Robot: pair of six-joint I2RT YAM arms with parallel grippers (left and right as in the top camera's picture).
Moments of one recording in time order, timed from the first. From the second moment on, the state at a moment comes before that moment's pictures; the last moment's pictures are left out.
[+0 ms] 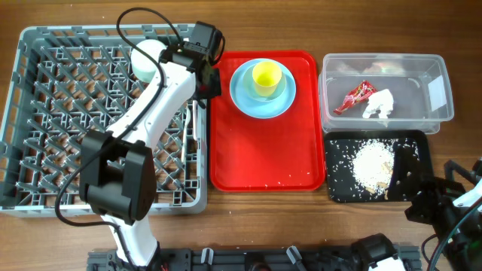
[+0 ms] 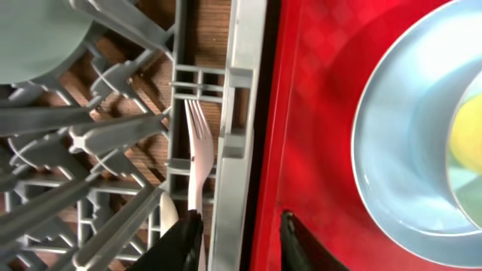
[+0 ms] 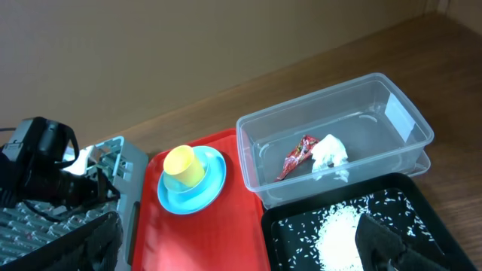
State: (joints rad) left arm -0.36 1.95 1.58 -0.91 -0.14 -0.43; right arm 0.32 0.59 1.38 -1.23 0.27 0.49
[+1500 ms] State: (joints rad) left arm -0.67 2.11 1.64 -0.43 -0.07 -0.42; right arm 0.32 0.59 1.38 -1.23 0.27 0.49
